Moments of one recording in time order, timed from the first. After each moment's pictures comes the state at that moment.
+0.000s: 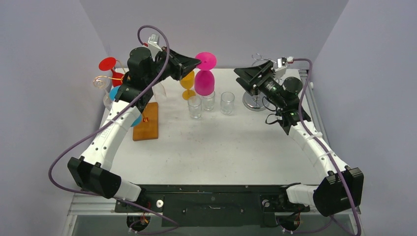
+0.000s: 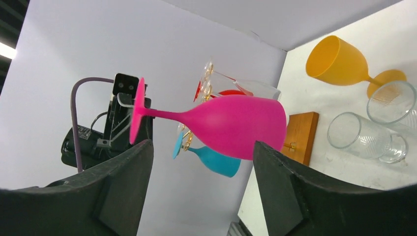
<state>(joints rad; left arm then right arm) -0.38 1.45 1.59 -0.22 0.42 -1.28 0.29 1.27 1.08 0.29 -0.46 1.26</state>
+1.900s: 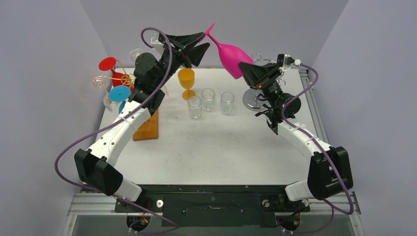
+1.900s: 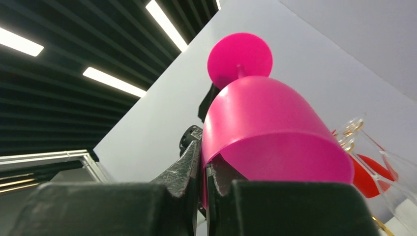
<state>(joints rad) -0.48 1.49 1.52 0.33 0.24 -1.86 0.33 1.43 0.95 1.34 -0.42 1.58</state>
